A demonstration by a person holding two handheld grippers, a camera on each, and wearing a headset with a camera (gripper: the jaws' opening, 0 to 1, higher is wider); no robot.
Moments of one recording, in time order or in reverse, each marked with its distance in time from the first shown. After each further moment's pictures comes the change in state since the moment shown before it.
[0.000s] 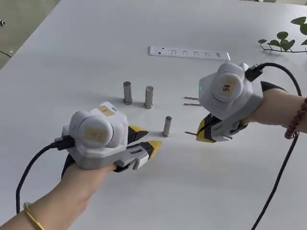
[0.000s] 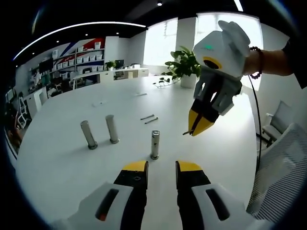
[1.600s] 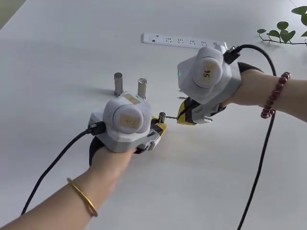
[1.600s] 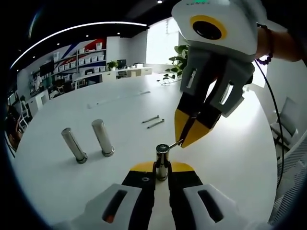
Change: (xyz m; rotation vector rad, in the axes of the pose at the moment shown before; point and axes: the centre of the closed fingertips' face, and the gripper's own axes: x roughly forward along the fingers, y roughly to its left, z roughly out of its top) left arm 0.062 0.012 0.003 0.040 0.008 0.037; right arm 0.019 -0.027 0.024 -0.147 -0.029 0.017
